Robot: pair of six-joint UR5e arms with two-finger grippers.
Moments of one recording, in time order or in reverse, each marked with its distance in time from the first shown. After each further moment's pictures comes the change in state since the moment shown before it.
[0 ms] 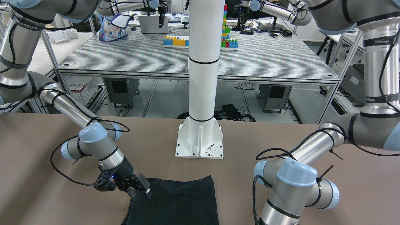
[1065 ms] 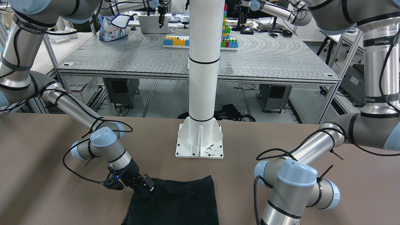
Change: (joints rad) left arm 0.000 0.004 0.000 0.000 0.021 0.000; right arm -0.126 -0.001 -0.057 -0.013 -0.068 0.017
